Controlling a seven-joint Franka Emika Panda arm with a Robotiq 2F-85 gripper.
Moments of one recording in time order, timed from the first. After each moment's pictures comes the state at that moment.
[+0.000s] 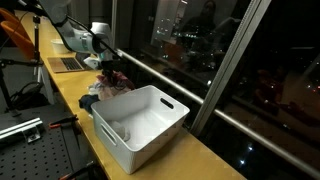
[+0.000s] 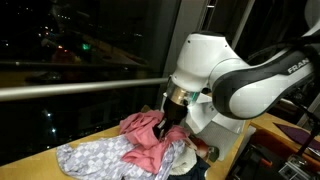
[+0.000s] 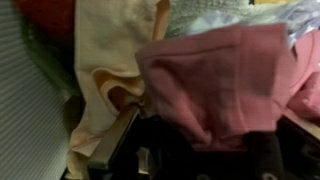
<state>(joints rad) 0.54 0.53 -0.04 -1.98 -0.28 2.61 0.55</state>
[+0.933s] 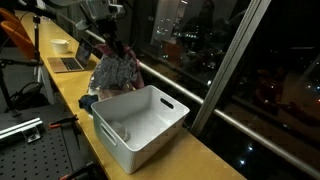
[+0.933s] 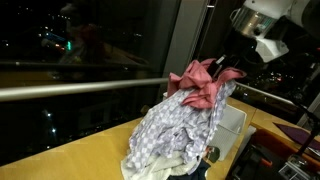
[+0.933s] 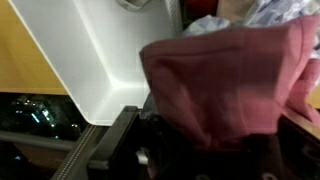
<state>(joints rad) 0.33 -0.09 0.04 -2.27 -0.51 2.35 0.67</state>
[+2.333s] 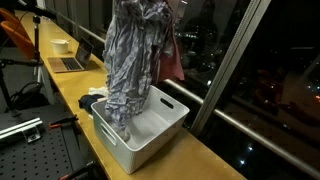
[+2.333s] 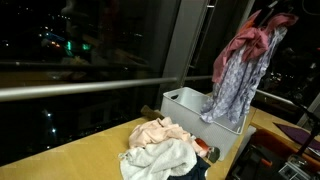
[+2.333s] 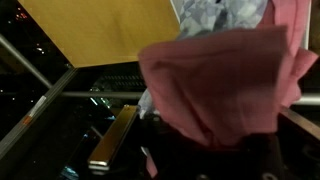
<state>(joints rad) -0.03 -0.44 0.12 -2.17 -0.51 2.11 0.44</state>
